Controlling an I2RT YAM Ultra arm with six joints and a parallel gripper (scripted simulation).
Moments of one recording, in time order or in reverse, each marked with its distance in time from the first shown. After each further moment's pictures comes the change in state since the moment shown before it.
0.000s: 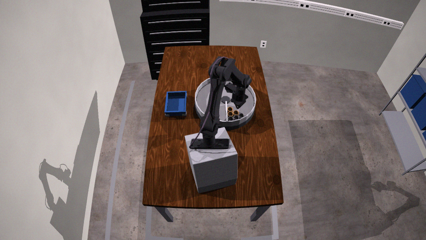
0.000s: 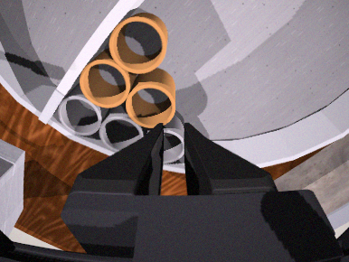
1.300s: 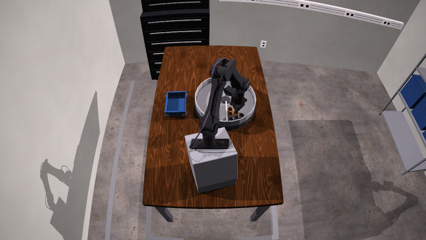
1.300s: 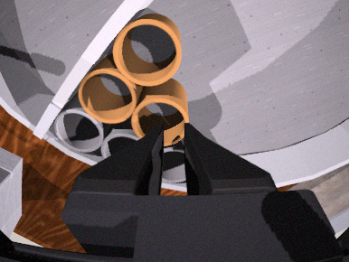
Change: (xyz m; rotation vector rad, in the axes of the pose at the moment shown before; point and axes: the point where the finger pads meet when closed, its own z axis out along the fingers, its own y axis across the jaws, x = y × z) arm 0.001 0.008 0.024 -0.015 0.002 -0.007
